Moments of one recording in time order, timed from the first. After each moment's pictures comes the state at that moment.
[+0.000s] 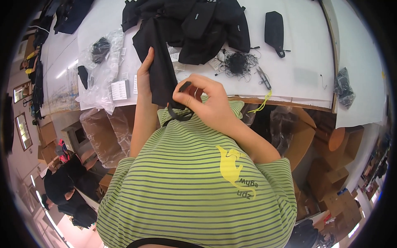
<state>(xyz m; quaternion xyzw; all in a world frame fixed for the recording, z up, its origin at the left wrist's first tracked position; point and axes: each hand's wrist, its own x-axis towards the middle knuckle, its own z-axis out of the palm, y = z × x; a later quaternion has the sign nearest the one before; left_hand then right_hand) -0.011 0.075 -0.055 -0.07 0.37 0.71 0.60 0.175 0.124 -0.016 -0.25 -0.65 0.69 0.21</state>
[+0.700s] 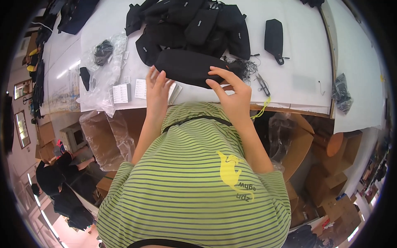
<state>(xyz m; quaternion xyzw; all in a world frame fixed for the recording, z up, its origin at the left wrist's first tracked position) 0.019 0.043 -0.079 0.01 0.50 0.73 0.46 0.192 0.138 -0.054 -0.40 -0.68 0.52 0.33</state>
